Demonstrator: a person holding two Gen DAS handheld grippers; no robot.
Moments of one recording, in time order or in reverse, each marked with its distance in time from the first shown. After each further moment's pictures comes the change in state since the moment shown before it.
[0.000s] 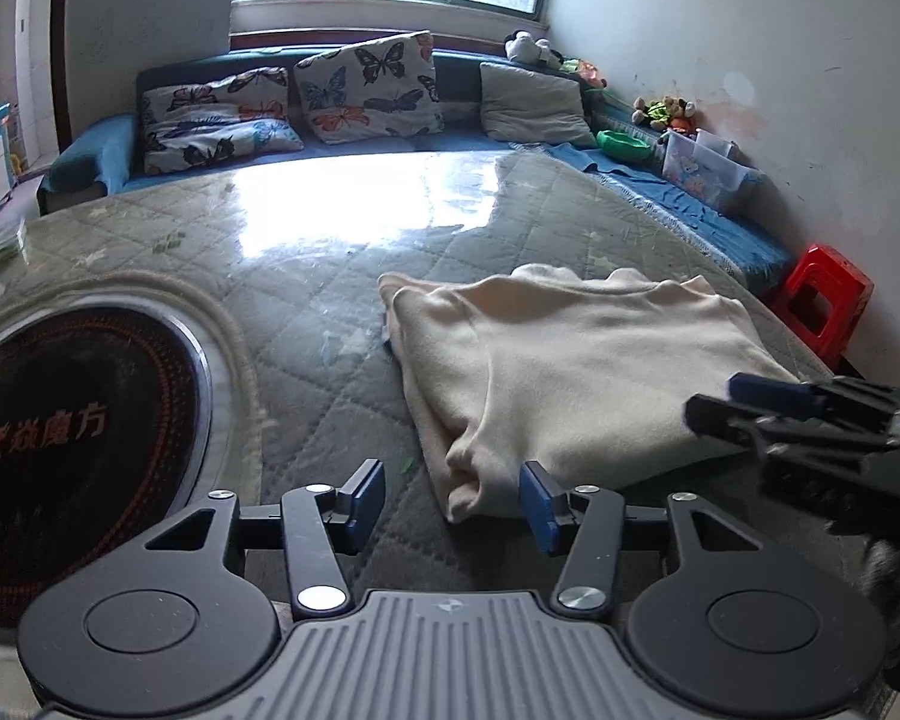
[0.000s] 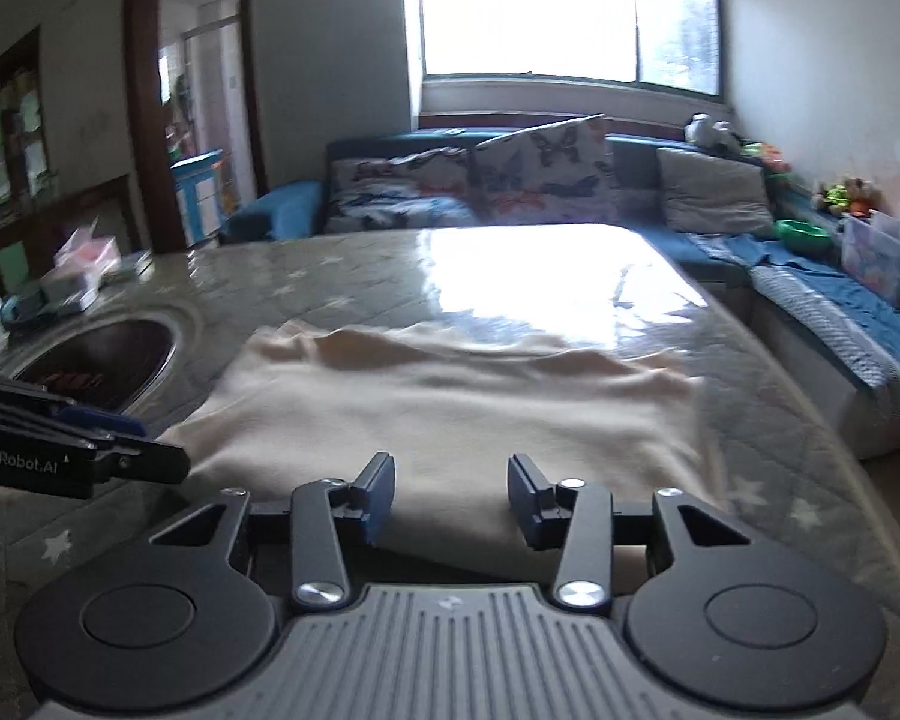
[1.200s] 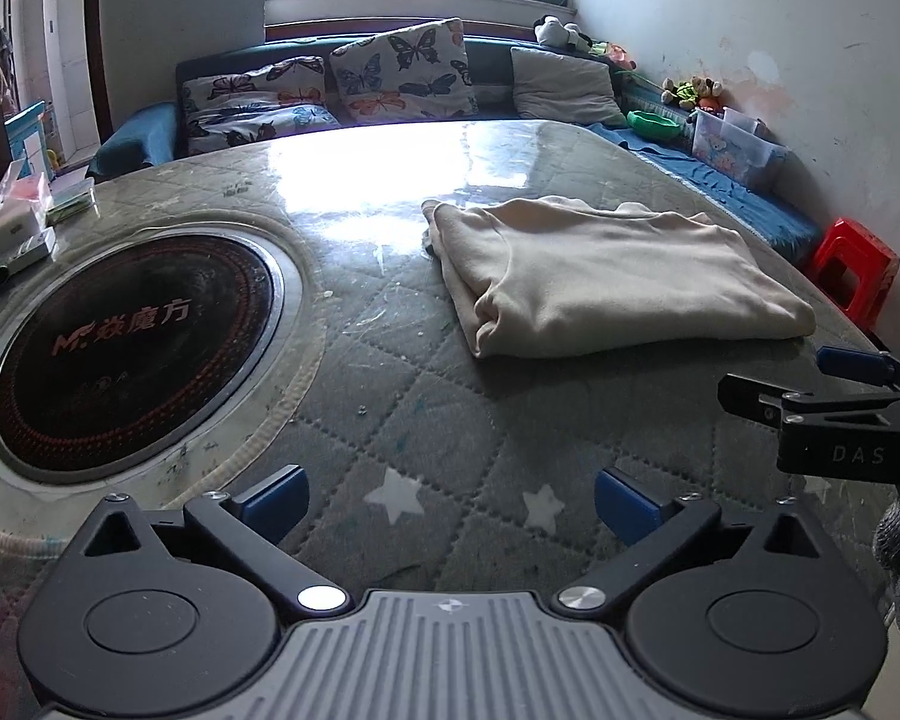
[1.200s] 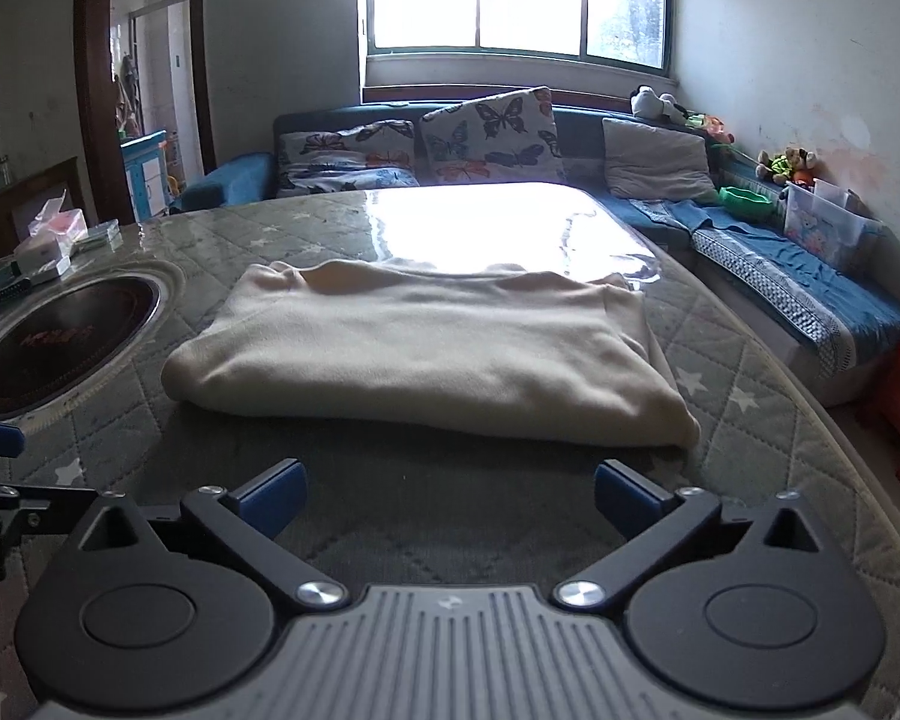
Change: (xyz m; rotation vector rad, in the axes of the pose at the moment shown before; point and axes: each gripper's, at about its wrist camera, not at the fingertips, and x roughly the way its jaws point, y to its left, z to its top) left arm -0.052 -0.007 -0.057 0.007 0.015 0.098; right arm -0.042 0.022 -0.035 0.047 0.055 -0.135
